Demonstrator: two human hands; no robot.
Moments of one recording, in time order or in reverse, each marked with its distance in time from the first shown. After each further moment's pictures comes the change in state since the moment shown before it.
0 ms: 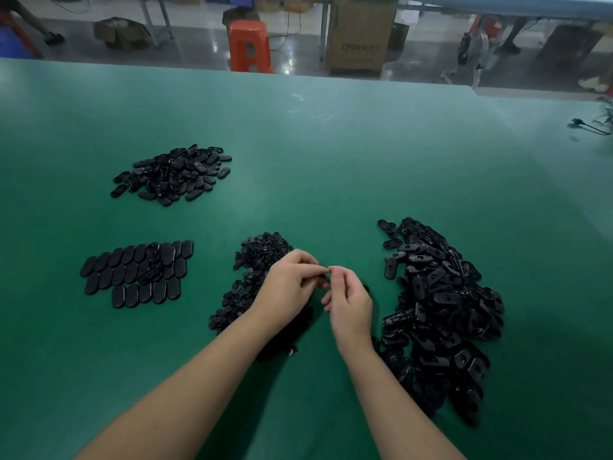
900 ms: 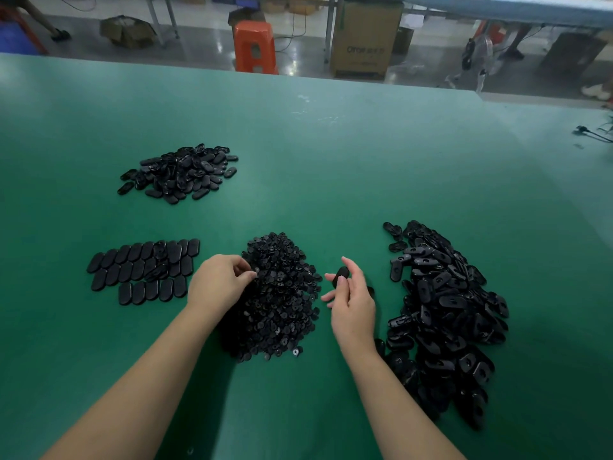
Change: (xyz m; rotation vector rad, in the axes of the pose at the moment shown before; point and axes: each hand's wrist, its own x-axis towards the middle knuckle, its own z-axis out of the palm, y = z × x) left_hand -0.012 -0.077 -0.067 0.357 0.032 -0.512; right_hand -0.002 -0.006 0.006 0.115 -0.016 0.092
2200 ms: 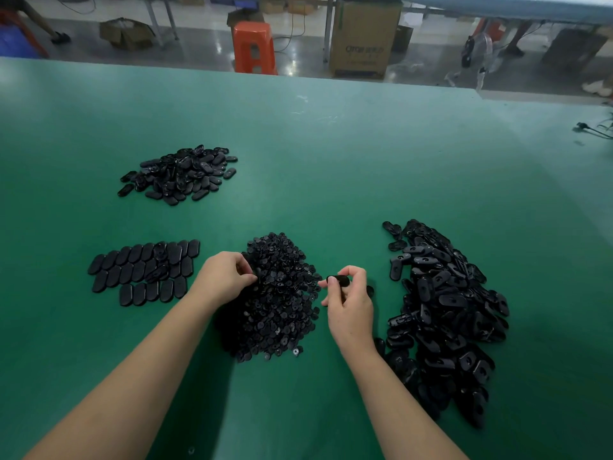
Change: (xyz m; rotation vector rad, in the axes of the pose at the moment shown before) left_hand 0.014 0.003 -0.006 -0.038 -0.196 -0.020; right_hand -0.001 -0.003 0.000 -0.035 -0.046 -0.026
